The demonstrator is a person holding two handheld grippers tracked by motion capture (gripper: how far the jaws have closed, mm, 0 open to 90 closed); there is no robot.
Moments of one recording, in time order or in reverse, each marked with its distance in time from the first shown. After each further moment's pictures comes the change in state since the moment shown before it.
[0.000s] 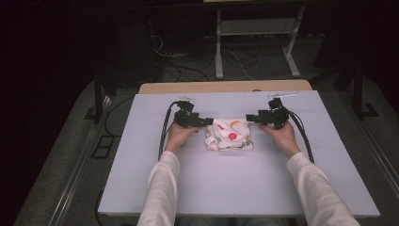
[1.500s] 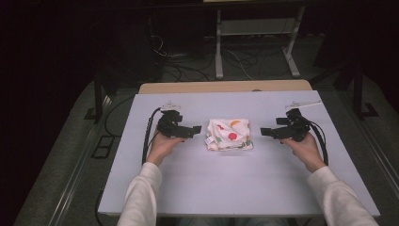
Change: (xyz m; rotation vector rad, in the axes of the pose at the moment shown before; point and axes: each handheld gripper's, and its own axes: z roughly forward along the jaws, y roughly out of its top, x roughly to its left) left arm -0.027 -0.024 -0.073 -0.067 0.077 0.101; right arm 0.015 -0.029 -0.071 0.011 0.041 -0.089
